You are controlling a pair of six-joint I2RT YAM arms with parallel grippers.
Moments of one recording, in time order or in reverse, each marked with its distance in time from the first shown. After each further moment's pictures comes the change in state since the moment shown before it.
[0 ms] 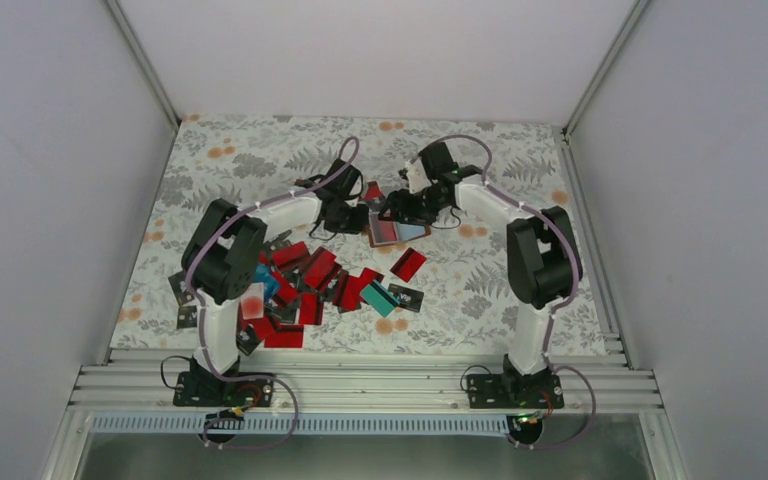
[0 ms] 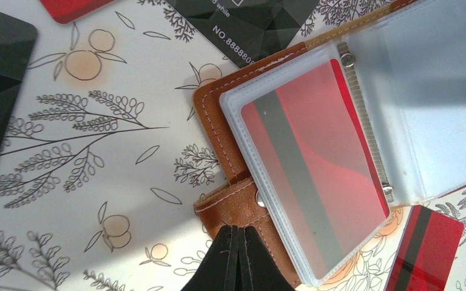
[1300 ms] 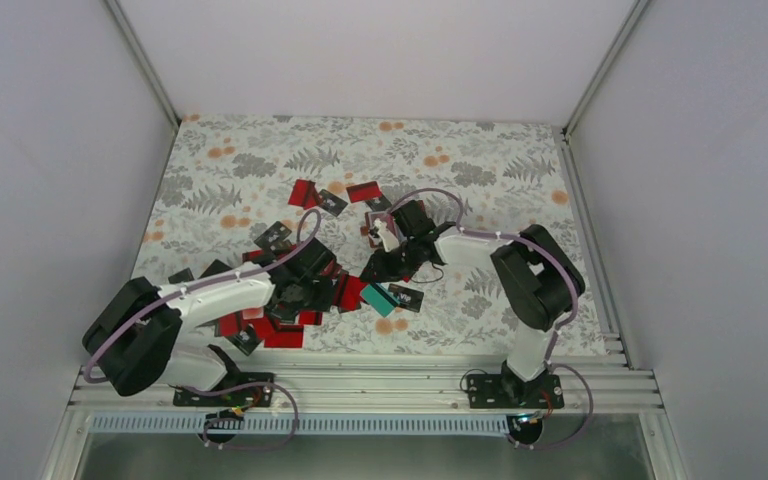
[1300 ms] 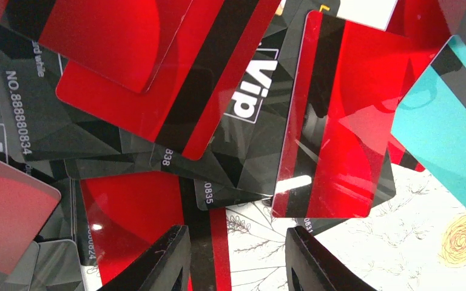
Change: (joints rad) left arm -0.208 -0.648 -0.688 -0.100 -0.172 -0.288; right arm 0.235 -0.152 -0.464 0.354 -0.145 0.071
